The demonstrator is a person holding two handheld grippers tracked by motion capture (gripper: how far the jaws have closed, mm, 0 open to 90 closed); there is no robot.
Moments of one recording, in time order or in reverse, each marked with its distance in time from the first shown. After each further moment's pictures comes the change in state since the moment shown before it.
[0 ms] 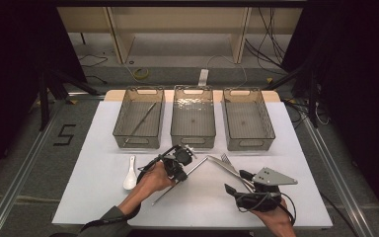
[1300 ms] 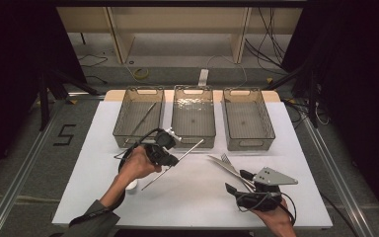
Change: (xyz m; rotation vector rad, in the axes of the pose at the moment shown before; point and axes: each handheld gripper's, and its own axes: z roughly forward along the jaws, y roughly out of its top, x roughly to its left) left arm 0.037 -0.011 -0.072 -0.180 -0.071 -0.014; right arm -0.001 -0.001 0.000 -0.003 -0.006 0.004
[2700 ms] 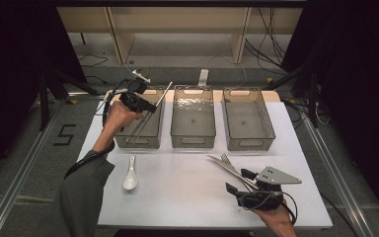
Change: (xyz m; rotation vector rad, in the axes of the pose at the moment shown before) left arm 0.133 0.048 -0.060 -0.184 0.161 -0.302; right arm -0.003 0.000 -0.003 -0.035 0.028 0.041
